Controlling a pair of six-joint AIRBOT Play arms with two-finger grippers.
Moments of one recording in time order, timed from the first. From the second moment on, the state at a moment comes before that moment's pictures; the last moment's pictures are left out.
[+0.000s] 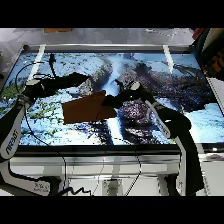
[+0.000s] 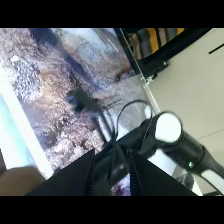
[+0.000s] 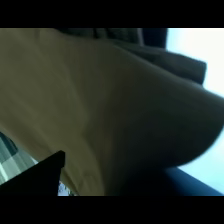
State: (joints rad) left arm 0.03 -1.64 1.34 0.05 -1.10 -0.64; right arm 0.37 -2.20 1.87 -0.62 1.14 1.33
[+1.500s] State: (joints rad) left arm 0.21 -1.10 1.34 0.80 -1.12 -0.70; right arm -0.56 -1.67 2.01 -1.66 1.75 1.82
